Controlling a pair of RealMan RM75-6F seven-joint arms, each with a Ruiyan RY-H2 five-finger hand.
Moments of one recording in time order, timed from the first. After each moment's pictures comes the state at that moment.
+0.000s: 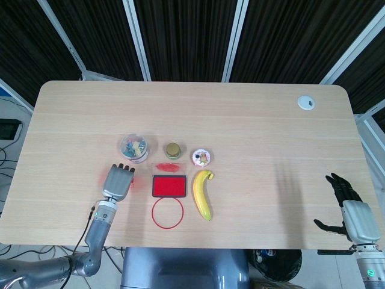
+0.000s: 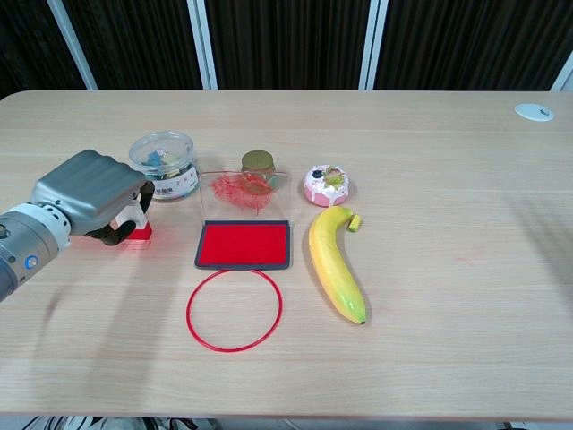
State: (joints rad) left arm -0.60 -1.82 -0.09 -1.26 1.07 1.17 0.93; right arm 0.09 -1.09 0.05 -1.65 -1.48 1.41 0.20
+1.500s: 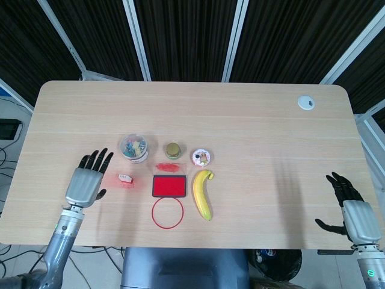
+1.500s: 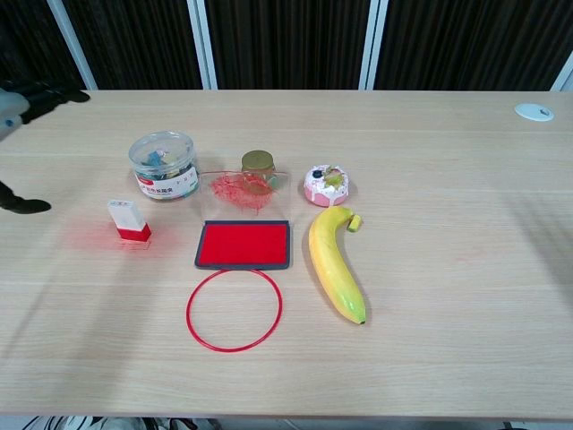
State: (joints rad) left arm -0.44 -1.43 -0.02 -1.68 1.29 1.38 0.68; right arm 0.08 -1.10 0.05 -1.63 -1.51 1.43 0.16
